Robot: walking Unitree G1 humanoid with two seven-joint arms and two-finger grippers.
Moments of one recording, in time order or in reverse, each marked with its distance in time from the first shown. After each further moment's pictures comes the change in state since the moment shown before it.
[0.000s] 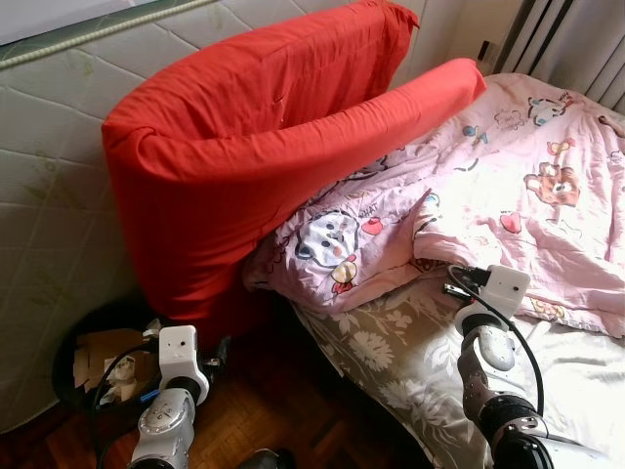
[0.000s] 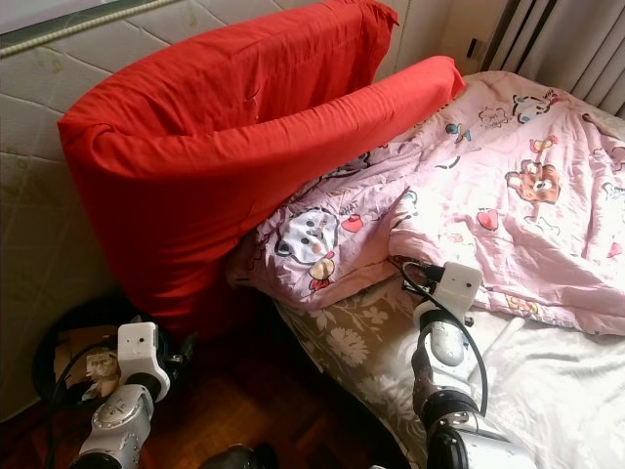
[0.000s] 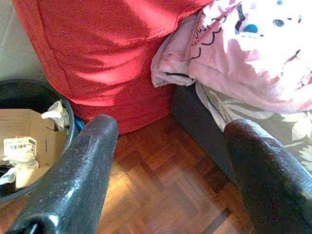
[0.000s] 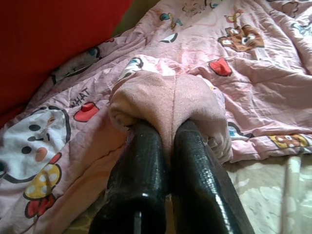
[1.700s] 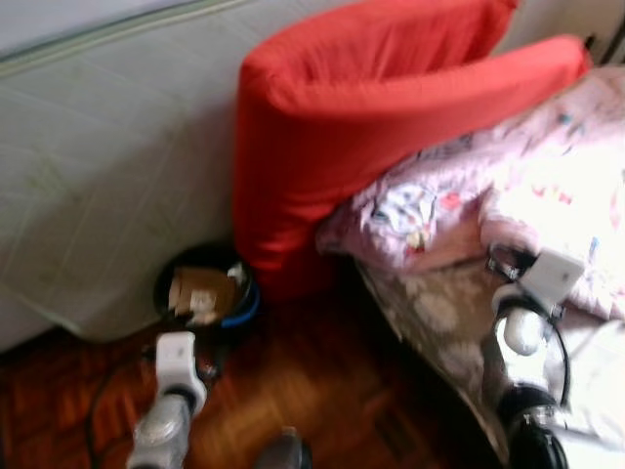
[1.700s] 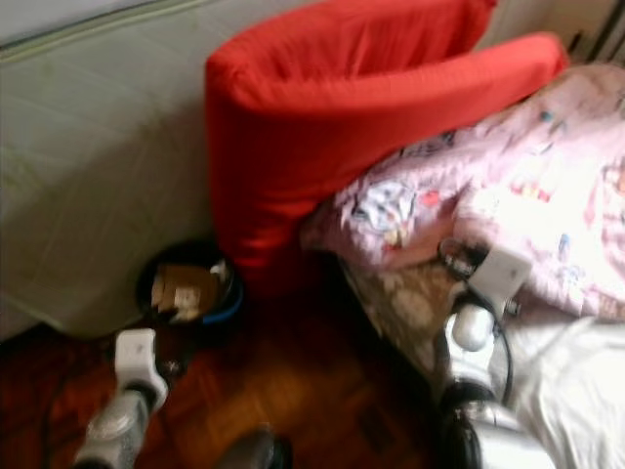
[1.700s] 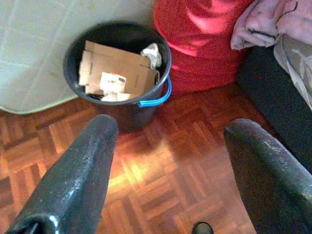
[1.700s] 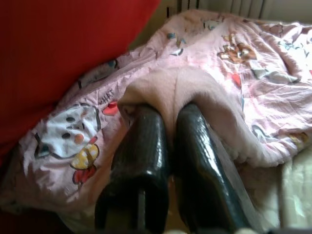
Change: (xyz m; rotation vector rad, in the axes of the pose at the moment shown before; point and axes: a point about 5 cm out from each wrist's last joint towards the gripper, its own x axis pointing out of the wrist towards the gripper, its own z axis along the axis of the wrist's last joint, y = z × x) left arm -0.001 0.008 -0.001 0.023 0.009 -0.004; right arm 0.009 -0.023 0.044 -0.017 -0.235 -0.228
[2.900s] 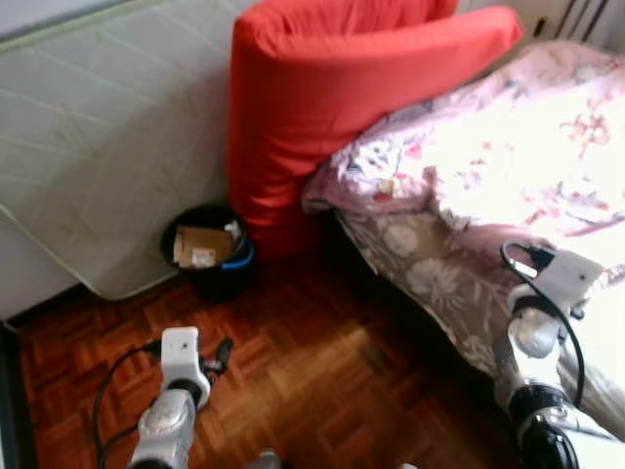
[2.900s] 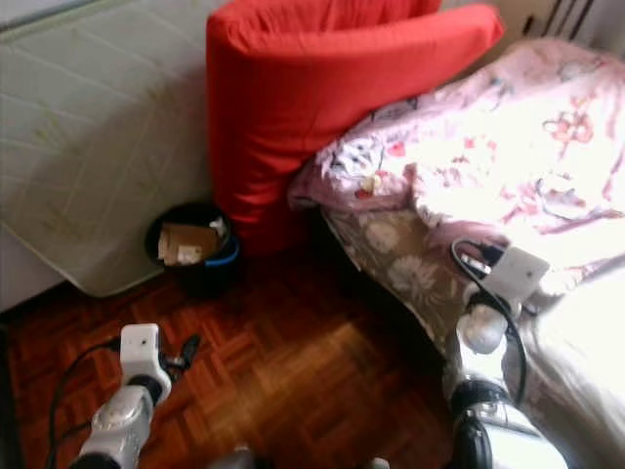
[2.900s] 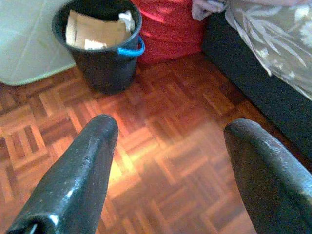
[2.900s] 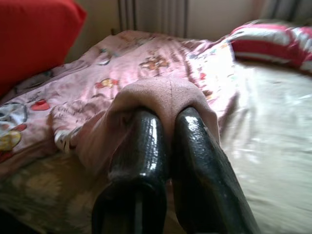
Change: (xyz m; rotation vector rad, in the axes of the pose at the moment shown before) left arm 0.004 -0.012 0.003 -0.010 -0.013 -0.032; right arm 0.008 -0.024 0.013 -0.064 -0.073 -0.112
